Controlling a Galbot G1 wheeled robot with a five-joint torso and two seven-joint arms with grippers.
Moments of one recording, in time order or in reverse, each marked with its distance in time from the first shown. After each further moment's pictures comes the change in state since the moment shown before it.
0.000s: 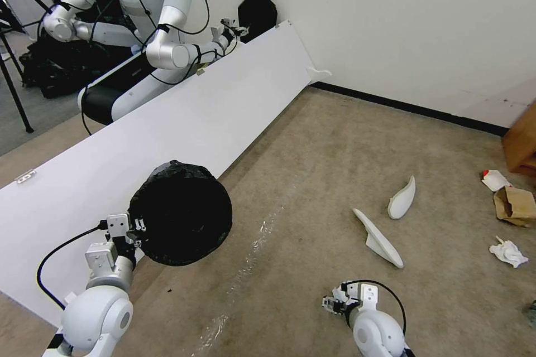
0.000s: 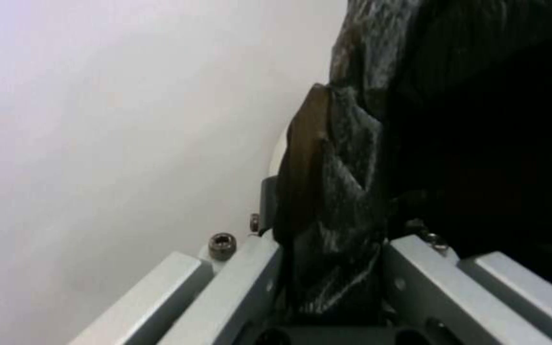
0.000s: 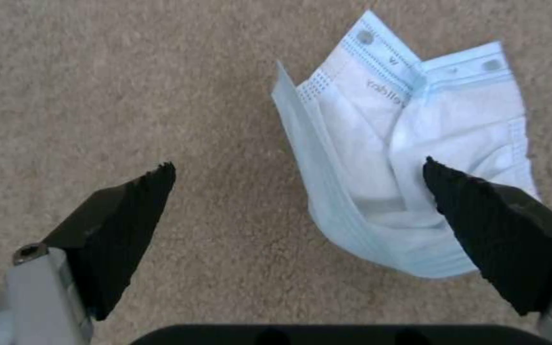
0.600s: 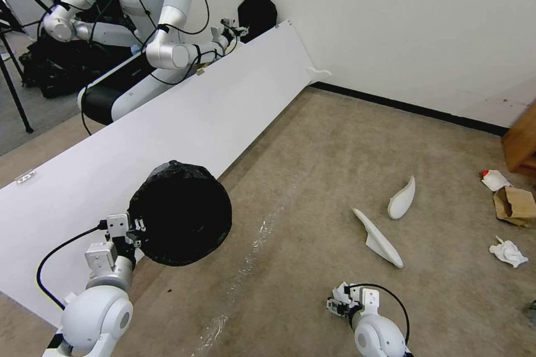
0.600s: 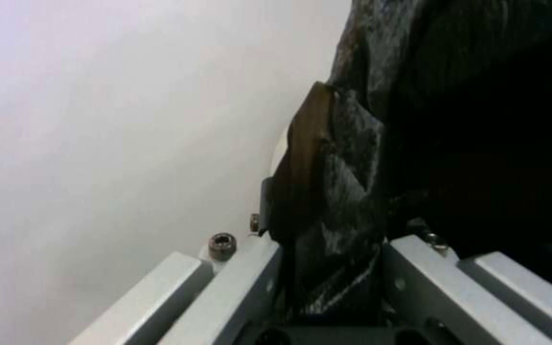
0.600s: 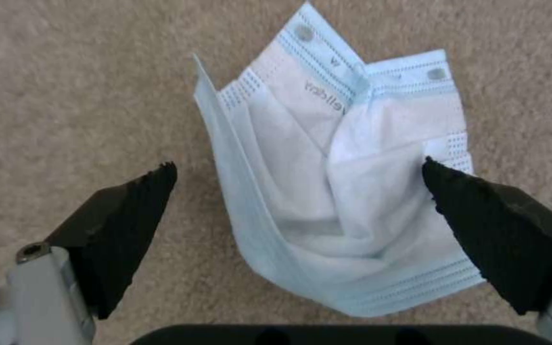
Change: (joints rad) left arm 0.000 -0.002 0.000 0.001 0.001 0.000 -0.002; right arm 0.003 0.003 0.028 -0.075 -0.102 0.048 -0.065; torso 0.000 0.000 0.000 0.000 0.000
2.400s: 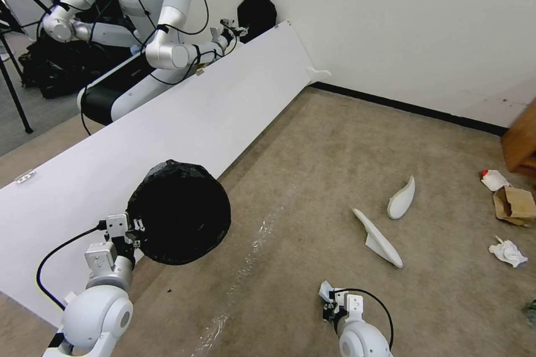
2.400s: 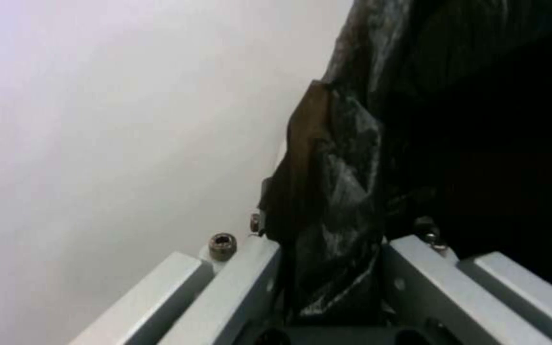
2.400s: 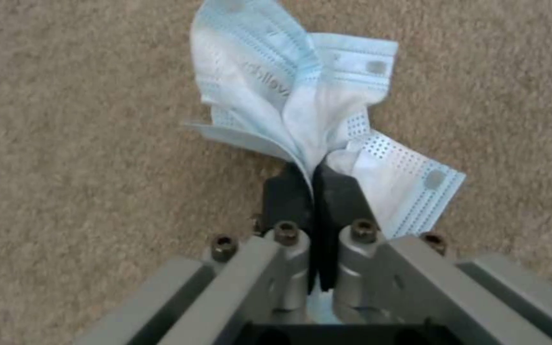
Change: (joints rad) left arm -0.007 -0.001 0.000 0.012 0.001 -0.011 0.000; right arm -0.024 0.066 -0.036 0.015 -0.076 0.000 -0.035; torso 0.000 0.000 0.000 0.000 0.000
